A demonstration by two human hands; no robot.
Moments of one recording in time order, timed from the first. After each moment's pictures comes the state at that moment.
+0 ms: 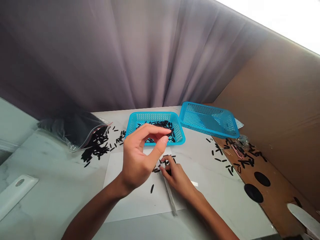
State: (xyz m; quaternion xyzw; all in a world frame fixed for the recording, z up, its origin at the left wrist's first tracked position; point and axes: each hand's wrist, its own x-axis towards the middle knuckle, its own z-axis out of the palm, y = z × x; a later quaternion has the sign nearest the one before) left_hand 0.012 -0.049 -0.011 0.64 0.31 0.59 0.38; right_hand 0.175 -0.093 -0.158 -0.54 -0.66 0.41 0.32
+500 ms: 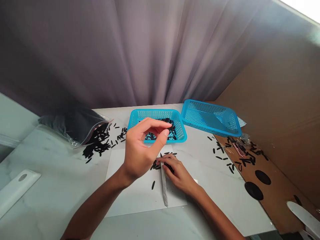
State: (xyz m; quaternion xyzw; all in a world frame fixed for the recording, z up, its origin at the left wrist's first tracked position) left_hand 0.008 -0.039 -0.014 0.64 0.33 0.58 0.37; right_hand 0.184 -0.092 -0.157 -0.46 -0.75 0.36 0.31
